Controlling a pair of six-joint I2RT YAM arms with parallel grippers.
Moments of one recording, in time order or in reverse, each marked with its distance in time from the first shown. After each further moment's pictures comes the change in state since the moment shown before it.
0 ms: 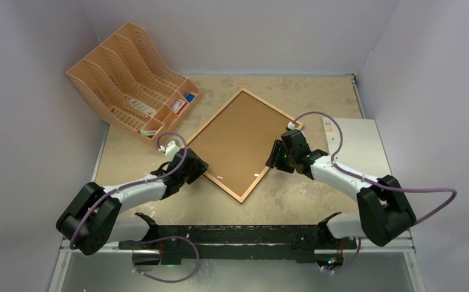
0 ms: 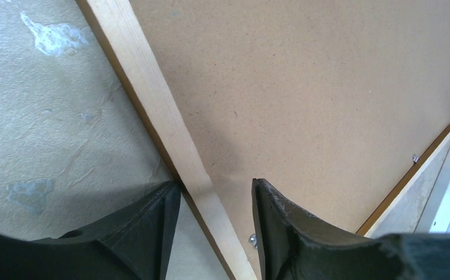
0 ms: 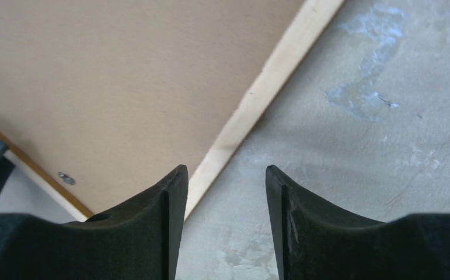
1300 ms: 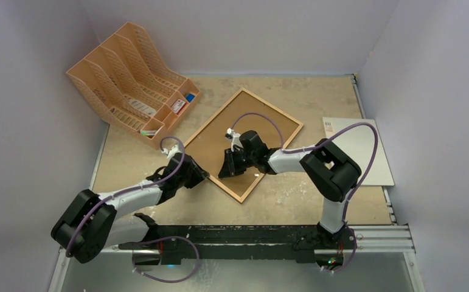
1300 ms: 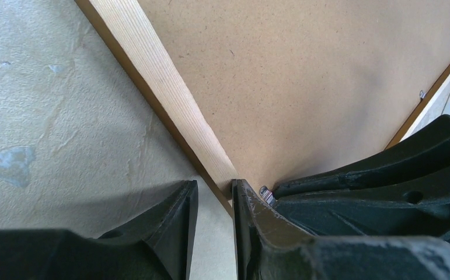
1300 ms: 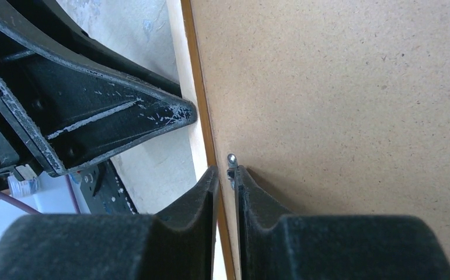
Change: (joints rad) left arm 0.011 -0.056 -0.076 0.008 0.189 0.083; right arm 0.262 0.512 0.231 0.498 -0.537 -0.148
